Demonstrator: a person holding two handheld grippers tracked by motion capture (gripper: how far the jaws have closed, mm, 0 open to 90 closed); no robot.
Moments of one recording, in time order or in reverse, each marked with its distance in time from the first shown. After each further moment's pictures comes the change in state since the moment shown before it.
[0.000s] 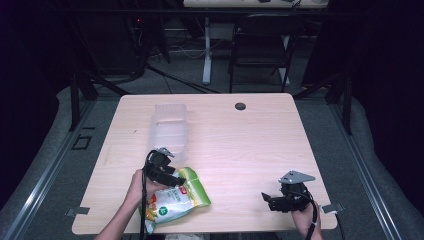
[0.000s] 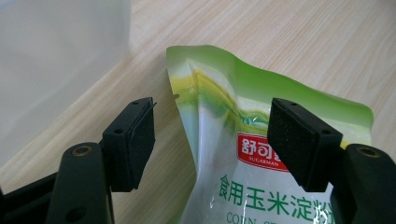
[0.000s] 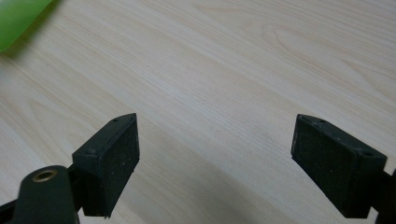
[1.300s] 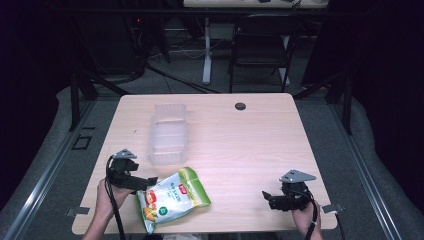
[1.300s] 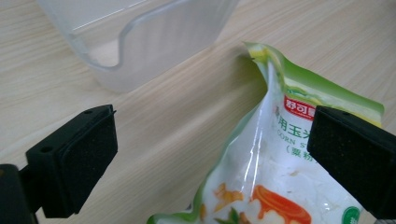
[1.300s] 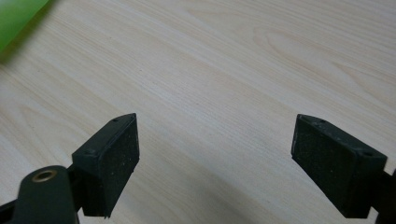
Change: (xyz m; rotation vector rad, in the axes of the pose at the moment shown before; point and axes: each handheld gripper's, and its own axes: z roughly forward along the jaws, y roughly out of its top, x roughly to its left) left arm 0.018 -0.057 -0.069 -0.204 0.132 -0.134; right arm -0.002 0.001 0.000 -0.010 -0.012 0.009
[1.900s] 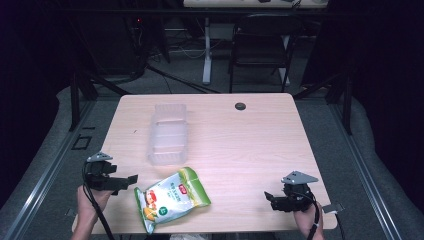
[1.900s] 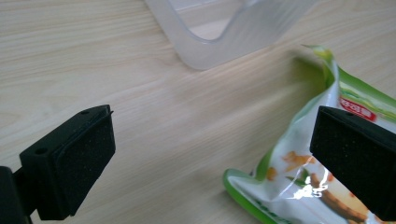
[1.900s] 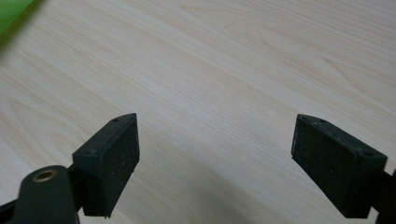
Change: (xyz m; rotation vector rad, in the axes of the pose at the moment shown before) left arm 0.037 -0.029 -0.030 -0.070 0.093 -0.112; right arm -0.002 -0.005 -0.002 -0.004 -0.023 -0.005
